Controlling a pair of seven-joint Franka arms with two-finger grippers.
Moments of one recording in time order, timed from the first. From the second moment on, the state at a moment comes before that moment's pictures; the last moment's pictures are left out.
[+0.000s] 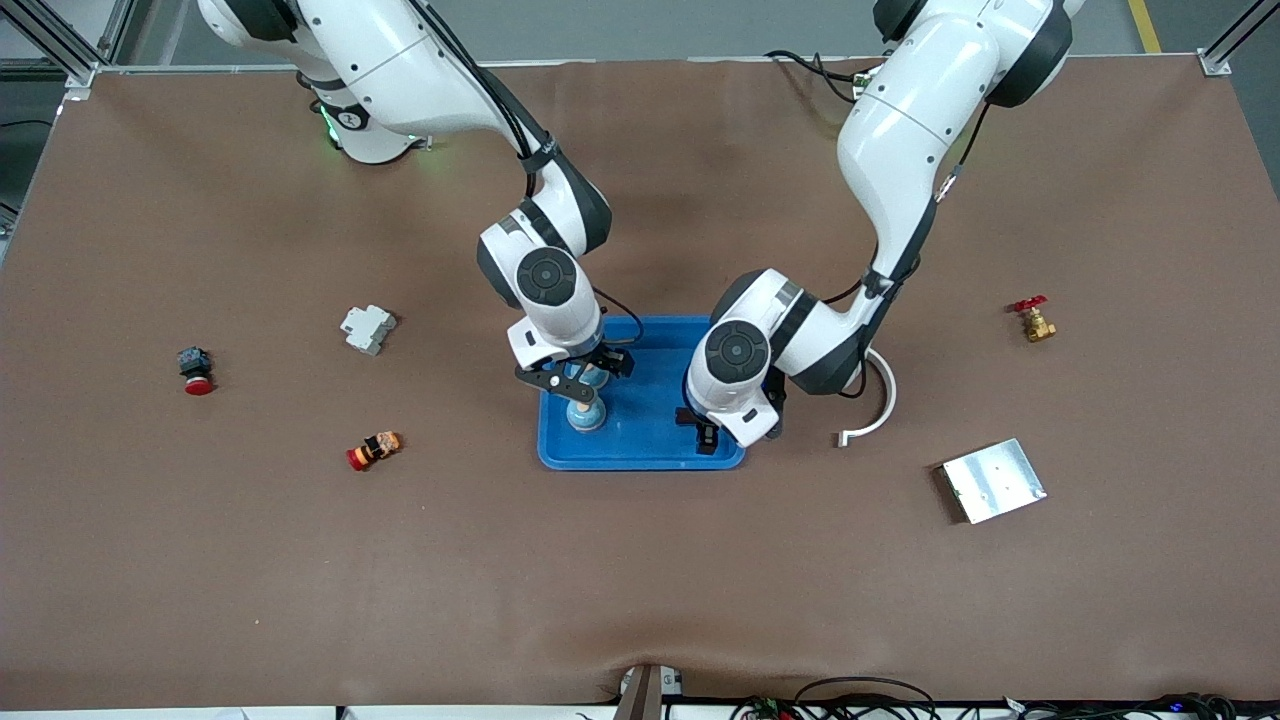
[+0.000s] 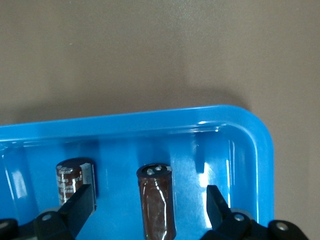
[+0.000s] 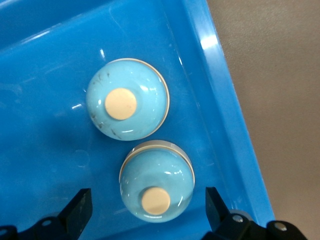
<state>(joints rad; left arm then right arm) -0.49 0.87 -0.19 -1.37 0.09 2.20 -2.13 0.68 0.66 0.01 -1.74 0.08 2.41 0.99</state>
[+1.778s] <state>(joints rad) -0.60 0.88 -0.11 -1.33 0.16 2.15 -2.04 0.49 0.44 -0.01 -1.70 0.08 2.01 0.71</state>
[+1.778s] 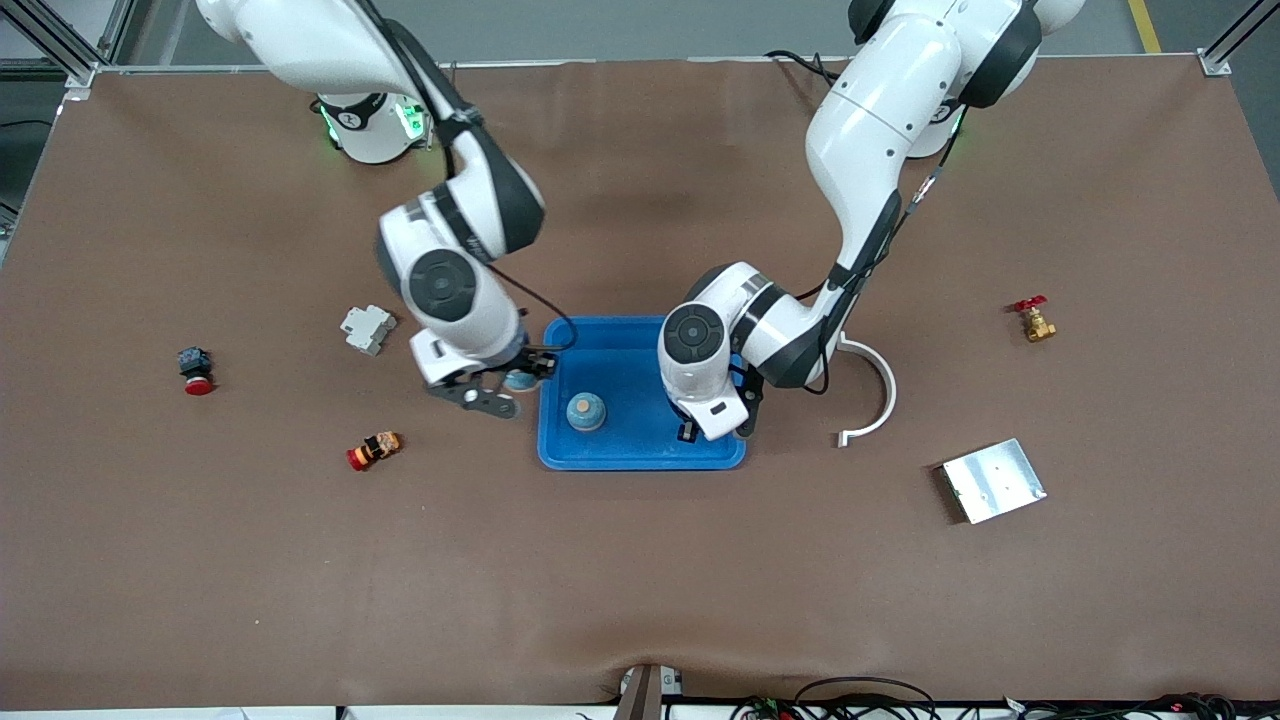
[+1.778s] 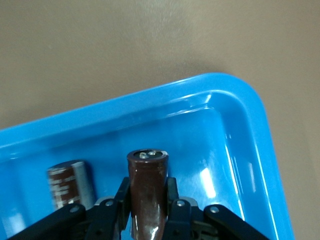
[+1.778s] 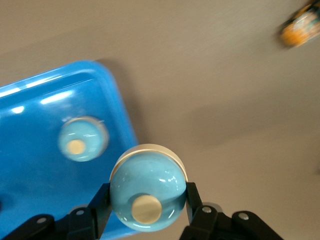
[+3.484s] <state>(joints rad) -0.24 0.51 -0.30 -1.53 0.15 1.98 -0.60 -0.17 0.35 -0.02 -2.17 -0.02 2.36 -0.24</state>
